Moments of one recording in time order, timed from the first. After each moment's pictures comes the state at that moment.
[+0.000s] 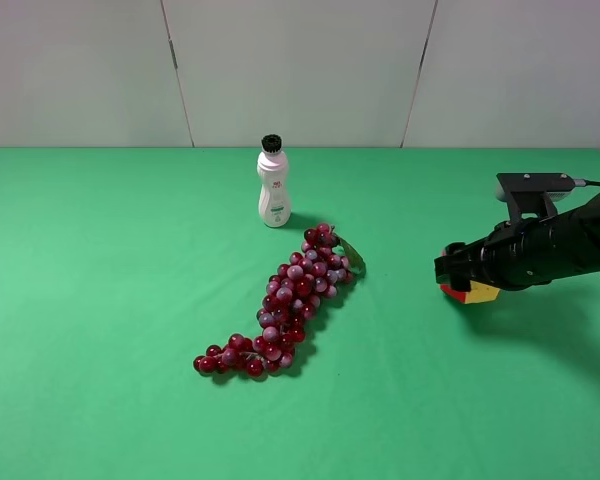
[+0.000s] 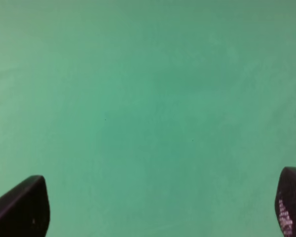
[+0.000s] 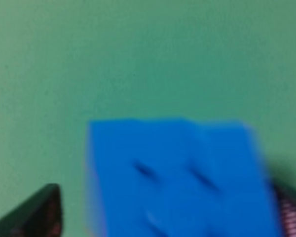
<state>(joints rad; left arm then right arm) -0.01 0.00 -0.49 0.01 1.06 -0.01 0.21 1.62 -0.52 1.03 -0.05 -0.95</state>
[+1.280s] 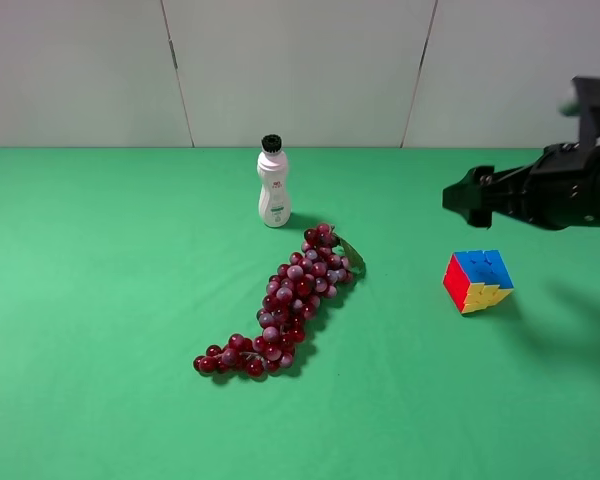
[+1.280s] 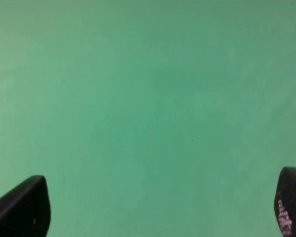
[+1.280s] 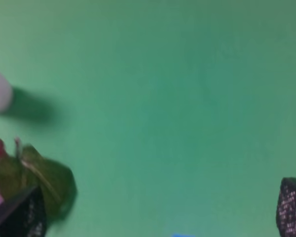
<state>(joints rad) -0.01 0.00 -0.49 0.01 1.06 -0.01 0.21 1.18 -0.52 1.02 0.05 -0.95</state>
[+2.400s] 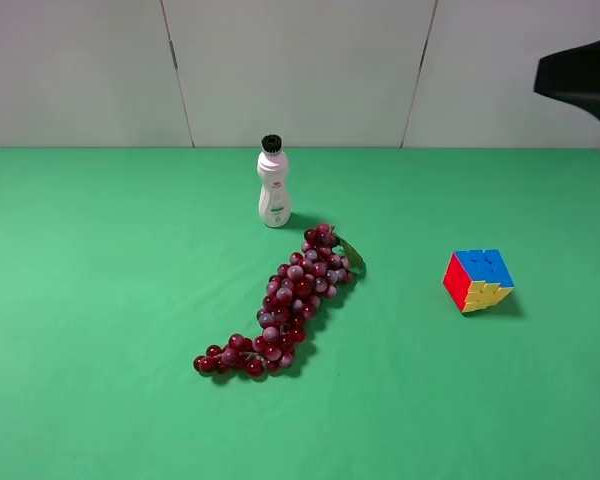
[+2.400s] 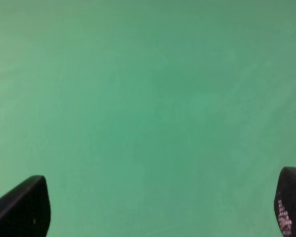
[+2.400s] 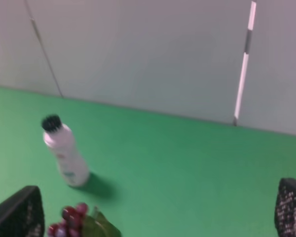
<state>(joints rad) -0.01 0.00 -0.49 0.01 1.06 -0.01 0.21 0.72 -0.71 0.38 0.44 -0.36</state>
